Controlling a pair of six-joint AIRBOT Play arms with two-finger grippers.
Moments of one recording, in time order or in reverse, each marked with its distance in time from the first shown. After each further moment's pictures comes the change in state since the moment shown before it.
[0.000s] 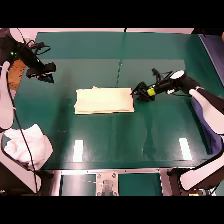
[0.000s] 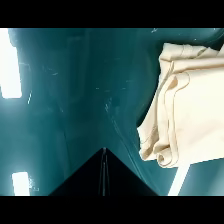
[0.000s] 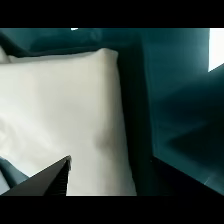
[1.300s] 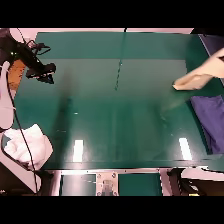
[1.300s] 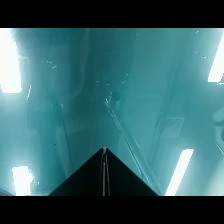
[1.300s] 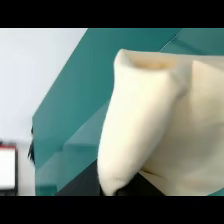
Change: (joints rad) left arm 0.000 0.000 0.000 -0.001 -0.026 0.005; right arm -0.817 0.357 0.172 0.229 0.132 -0.020
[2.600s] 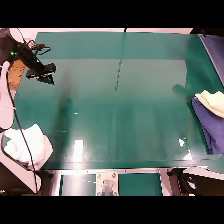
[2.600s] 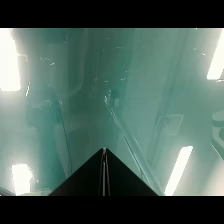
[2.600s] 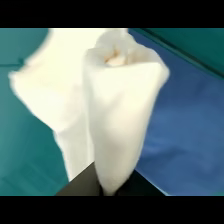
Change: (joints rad) left arm 0.000 0.000 0.000 -0.004 -0.010 0.000; right arm -0.377 0.081 0.002 -0.764 0.235 0.234
